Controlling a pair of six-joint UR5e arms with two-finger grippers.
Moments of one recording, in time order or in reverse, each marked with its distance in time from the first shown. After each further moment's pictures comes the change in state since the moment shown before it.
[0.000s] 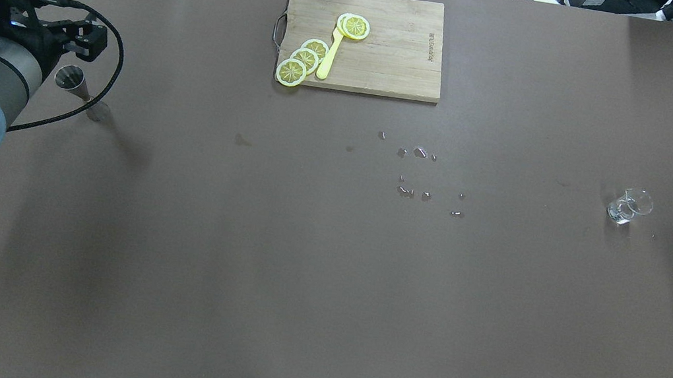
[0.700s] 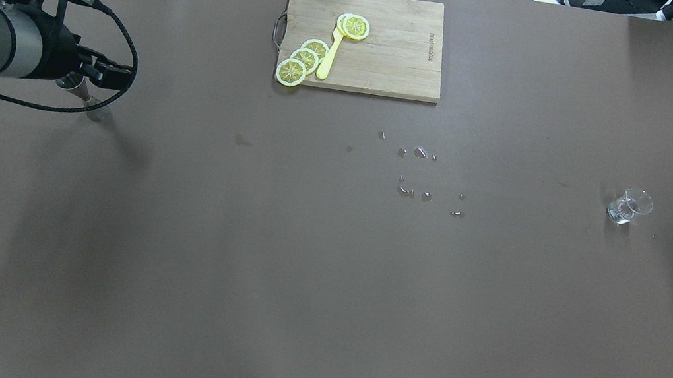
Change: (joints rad) left arm -0.245 -0.107 0.096 0.052 -0.652 0.294; right arm 0.000 -0.001 -0.001 0.020 0.000 0.000
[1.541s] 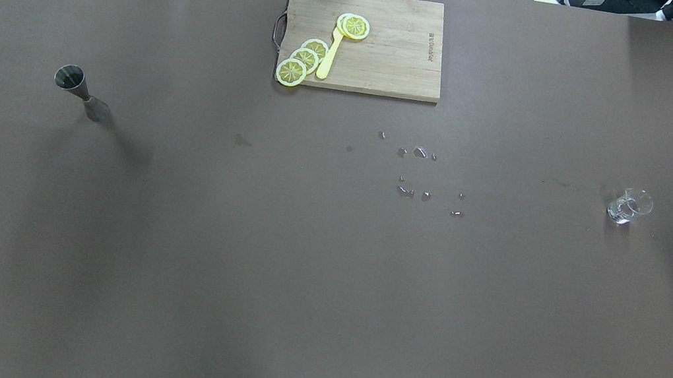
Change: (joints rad) left arm -0.456 -0.039 0.162 0.329 -0.503 0.497; right arm 0.000 0.000 0.001 0.001 0.001 -0.001
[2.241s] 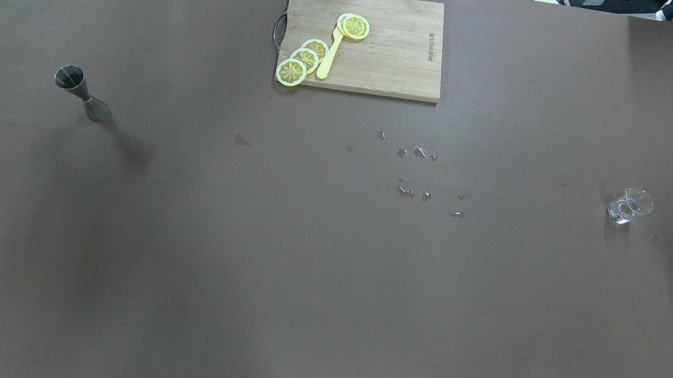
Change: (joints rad) left arm -0.089 0.043 0.101 0.211 -0.048 0.114; right arm 0.000 0.001 0.000 0.000 -0.001 0.000
